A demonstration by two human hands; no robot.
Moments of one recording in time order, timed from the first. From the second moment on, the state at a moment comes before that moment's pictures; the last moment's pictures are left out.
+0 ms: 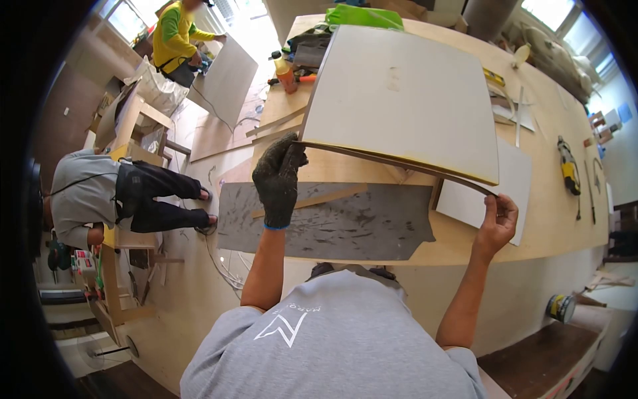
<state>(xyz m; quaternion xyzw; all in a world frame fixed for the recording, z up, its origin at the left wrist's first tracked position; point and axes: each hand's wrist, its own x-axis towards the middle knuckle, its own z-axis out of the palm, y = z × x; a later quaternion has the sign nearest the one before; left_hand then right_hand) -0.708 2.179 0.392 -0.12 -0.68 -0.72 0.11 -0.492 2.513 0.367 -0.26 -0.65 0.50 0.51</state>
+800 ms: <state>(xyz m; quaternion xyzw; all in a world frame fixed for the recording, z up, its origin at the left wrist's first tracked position) -0.700 2.186 0.374 -0.02 -0.20 -0.96 -0.21 -0.499 2.519 0.373 -0.27 -0.68 0.47 0.50</state>
